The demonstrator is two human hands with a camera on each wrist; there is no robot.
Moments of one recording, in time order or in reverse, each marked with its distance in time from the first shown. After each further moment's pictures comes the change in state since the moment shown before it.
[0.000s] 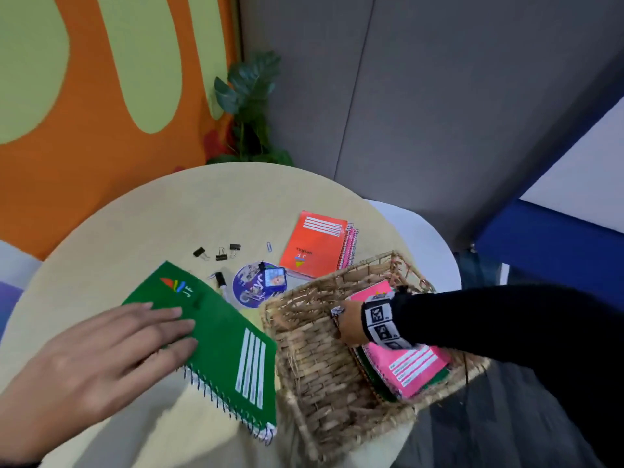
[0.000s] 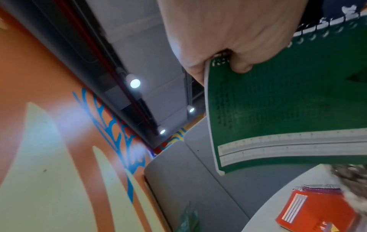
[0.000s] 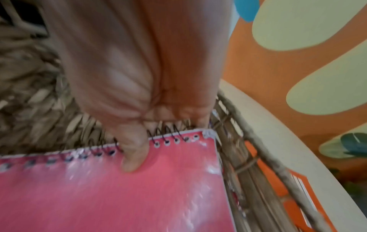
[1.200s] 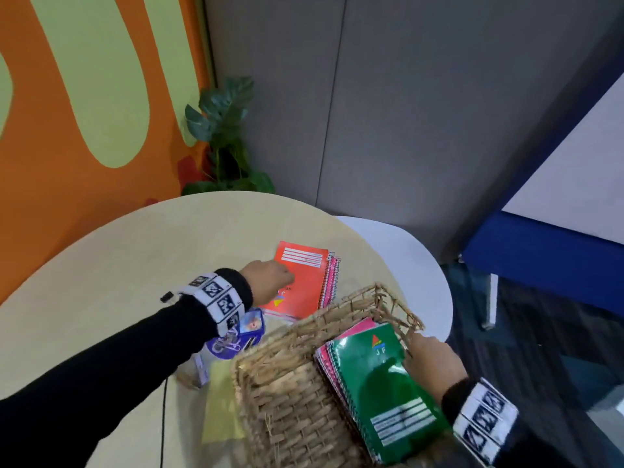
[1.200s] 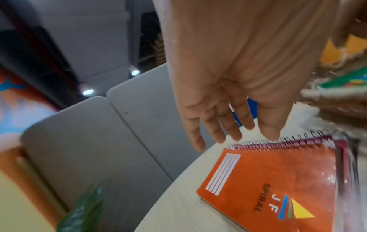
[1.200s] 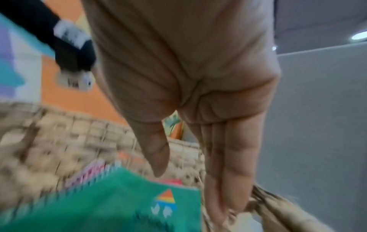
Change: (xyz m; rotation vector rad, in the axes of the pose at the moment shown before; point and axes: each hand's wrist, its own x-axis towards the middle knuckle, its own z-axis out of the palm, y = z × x) left_hand 0.297 -0.056 0.144 0.021 -0.470 -0.016; right_hand -0.116 0.010 0.058 1.048 0.175 0.970
